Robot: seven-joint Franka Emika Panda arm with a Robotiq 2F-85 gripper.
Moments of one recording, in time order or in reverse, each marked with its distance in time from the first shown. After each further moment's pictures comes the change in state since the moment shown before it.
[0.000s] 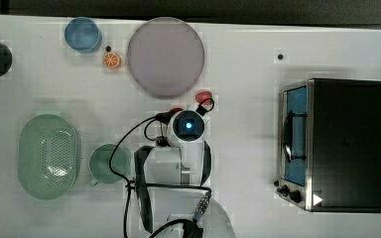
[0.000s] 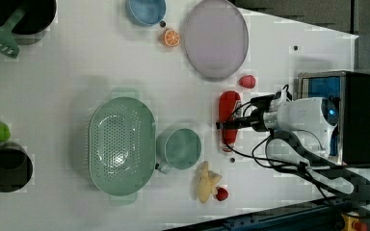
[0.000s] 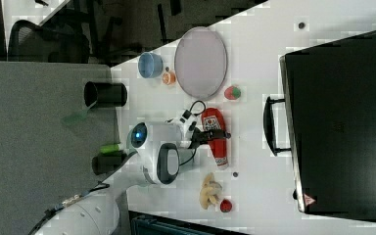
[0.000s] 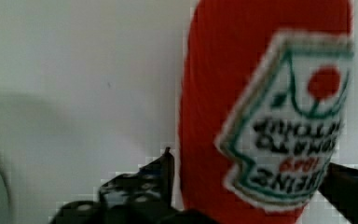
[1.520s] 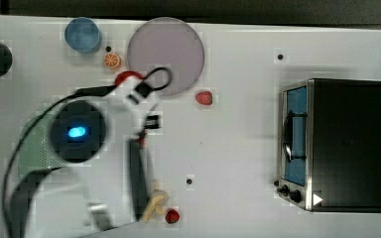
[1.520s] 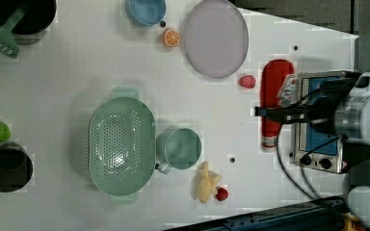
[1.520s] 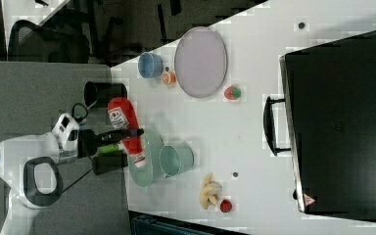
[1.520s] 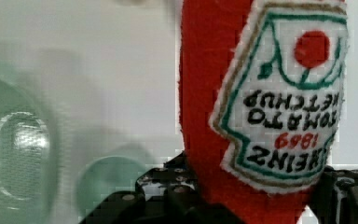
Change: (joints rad) arm 0.021 -0.538 0.220 0.203 0.011 -0.544 0.304
